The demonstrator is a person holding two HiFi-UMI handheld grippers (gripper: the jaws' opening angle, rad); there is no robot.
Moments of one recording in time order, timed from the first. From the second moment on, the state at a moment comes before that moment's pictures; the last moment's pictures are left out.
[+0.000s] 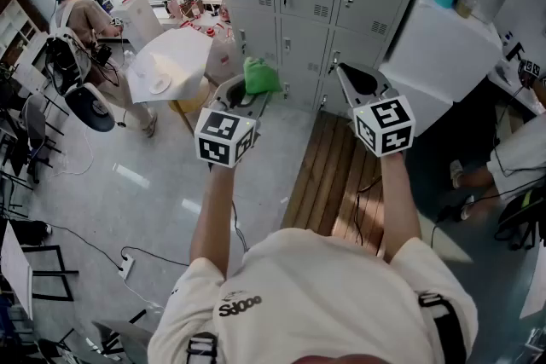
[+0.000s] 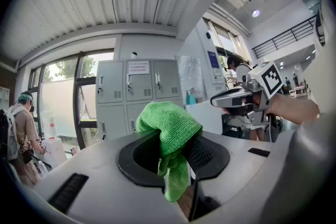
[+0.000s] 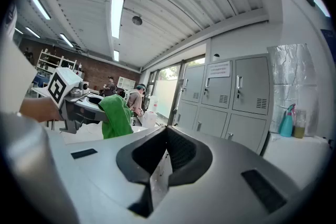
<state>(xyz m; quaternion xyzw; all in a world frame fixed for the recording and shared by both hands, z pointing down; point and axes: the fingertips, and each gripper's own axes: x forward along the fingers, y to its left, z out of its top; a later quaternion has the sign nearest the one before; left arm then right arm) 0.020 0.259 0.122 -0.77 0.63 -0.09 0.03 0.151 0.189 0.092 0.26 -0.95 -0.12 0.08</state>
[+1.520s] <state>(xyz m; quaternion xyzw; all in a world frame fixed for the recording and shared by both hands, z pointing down) -0.026 0.010 0.161 -0.75 0.66 -0.11 -0.01 0.126 -0.066 0.134 0.24 -0.96 -0.07 0.08</state>
